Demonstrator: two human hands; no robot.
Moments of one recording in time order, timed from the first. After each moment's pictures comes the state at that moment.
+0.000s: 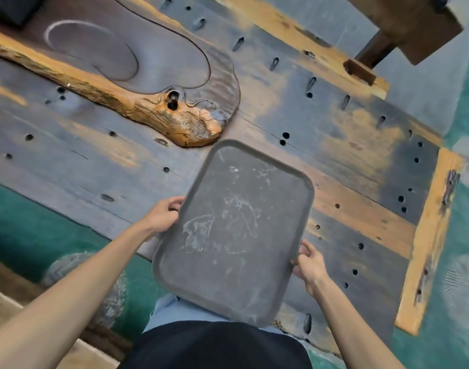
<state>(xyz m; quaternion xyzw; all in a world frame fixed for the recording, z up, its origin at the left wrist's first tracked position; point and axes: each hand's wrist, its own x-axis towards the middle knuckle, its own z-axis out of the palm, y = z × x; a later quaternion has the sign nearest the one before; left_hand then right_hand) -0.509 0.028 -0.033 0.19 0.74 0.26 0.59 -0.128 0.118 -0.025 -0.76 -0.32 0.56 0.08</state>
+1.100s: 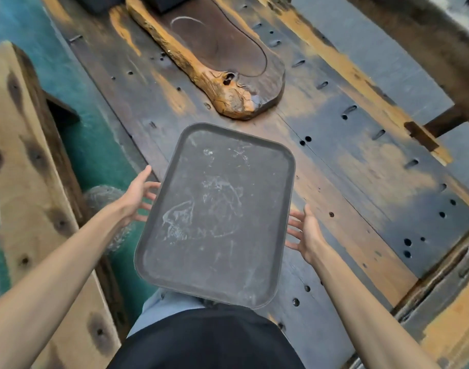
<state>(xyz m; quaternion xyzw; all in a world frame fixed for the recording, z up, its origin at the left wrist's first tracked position) -0.335 -0.127 0.049 -0.11 0.77 0.43 0.45 -0.063 0.178 0.024 -0.58 -0.43 0.69 -0.04</state>
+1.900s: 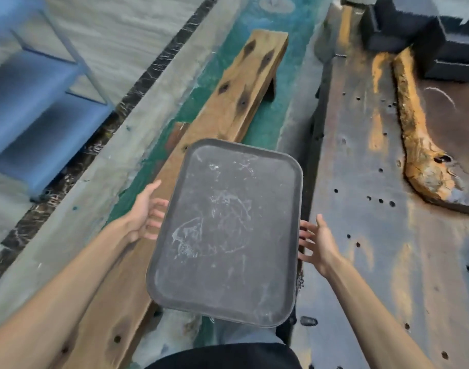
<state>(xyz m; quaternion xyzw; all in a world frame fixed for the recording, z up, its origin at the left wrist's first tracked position) -0.039 -0.448 0.080 -0.45 0.61 0.62 0.21 -0.142 -0.036 0.028 -0.31 -0.64 0.61 -0.33</state>
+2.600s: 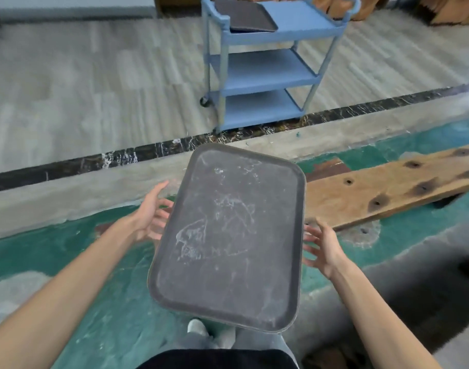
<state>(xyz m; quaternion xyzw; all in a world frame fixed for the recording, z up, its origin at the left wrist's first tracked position) 0.521 -0.521 0.113 -0.62 0.40 0.67 -0.09 0.146 -0.336 0.084 0.01 -0.72 0.43 -0.55</state>
